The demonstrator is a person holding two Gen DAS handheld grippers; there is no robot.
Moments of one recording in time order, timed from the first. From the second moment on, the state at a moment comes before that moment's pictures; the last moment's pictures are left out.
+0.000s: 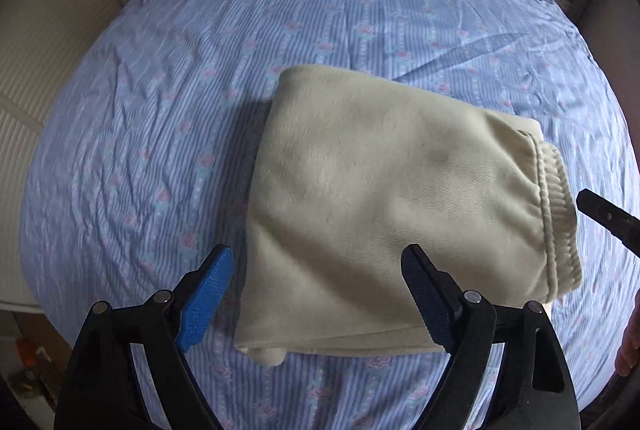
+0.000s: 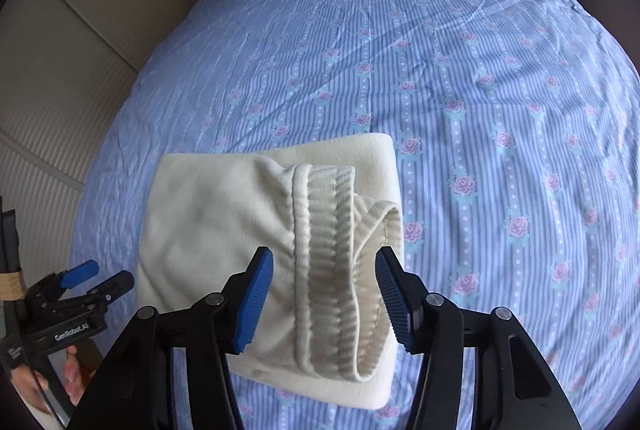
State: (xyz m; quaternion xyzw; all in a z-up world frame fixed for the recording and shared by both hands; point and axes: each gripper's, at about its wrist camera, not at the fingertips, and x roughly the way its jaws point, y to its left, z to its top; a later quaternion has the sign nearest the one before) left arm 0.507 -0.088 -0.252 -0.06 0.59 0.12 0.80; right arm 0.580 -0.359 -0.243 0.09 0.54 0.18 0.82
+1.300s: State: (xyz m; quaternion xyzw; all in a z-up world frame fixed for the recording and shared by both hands) left arm 0.483 -0.128 -0.249 -0.04 0.61 0.08 0.79; right arm 0.590 -0.391 -0.301 0.14 0.60 0.09 0.78
